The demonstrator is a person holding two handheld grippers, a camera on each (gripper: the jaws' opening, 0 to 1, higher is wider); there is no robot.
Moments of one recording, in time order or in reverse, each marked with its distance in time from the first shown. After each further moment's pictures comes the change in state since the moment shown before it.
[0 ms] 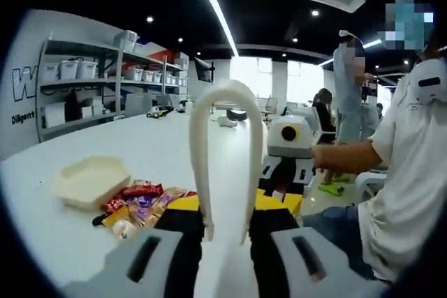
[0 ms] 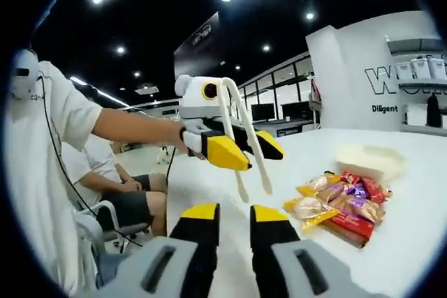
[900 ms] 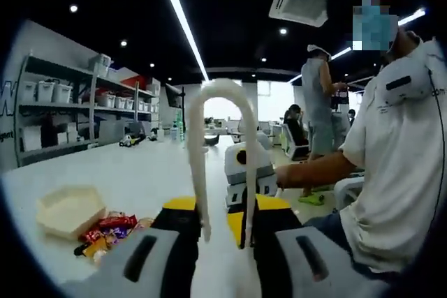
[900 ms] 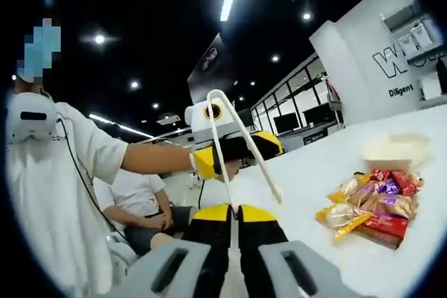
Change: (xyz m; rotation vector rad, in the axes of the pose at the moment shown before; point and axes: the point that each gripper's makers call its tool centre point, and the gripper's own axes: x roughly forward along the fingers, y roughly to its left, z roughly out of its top) left arm 0.000 -0.056 0.028 0.082 -0.149 -0.198; right arm 0.006 0.024 0.020 0.174 -0.103 0.218
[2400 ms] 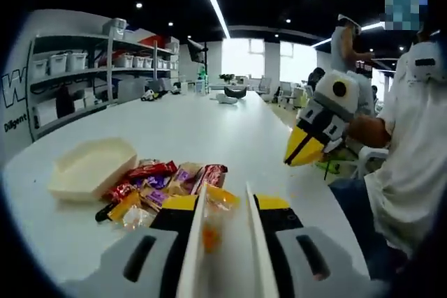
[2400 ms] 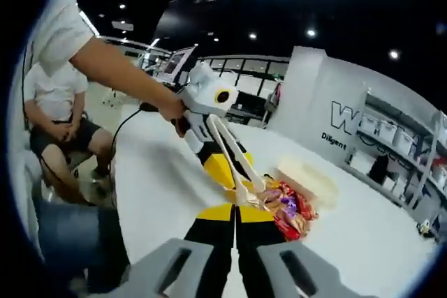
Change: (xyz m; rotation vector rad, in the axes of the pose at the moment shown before) left arm -0.011 0.074 -0.077 -0.047 0.284 0.115; right arm -0.027 -0.055 -0.007 -0.618 0.340 -0.532
